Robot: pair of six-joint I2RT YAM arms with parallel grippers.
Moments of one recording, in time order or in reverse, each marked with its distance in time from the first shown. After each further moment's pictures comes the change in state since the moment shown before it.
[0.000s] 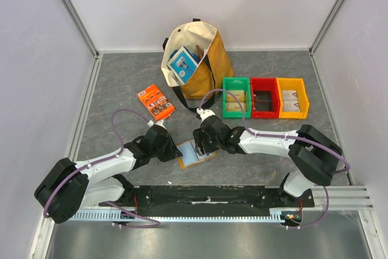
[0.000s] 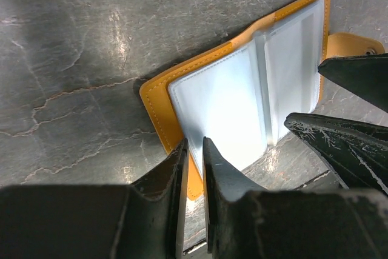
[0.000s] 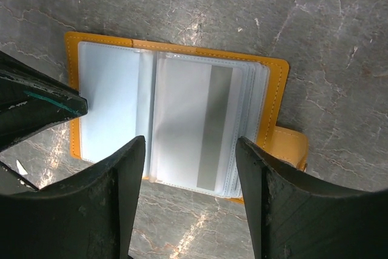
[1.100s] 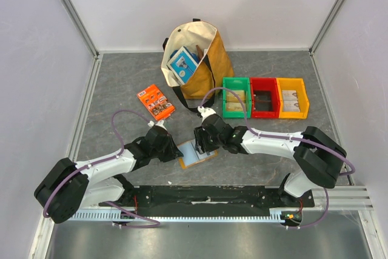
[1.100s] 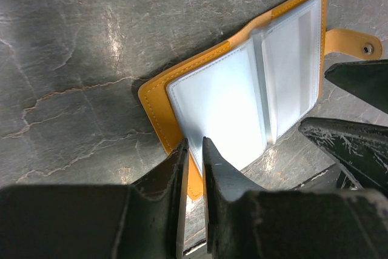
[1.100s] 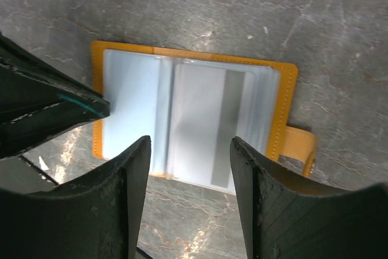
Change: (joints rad) left arm -0.013 -0.001 -0.014 0.032 -0.001 -0.013; right arm -0.001 -0.034 0.000 0.014 -0.030 0.012
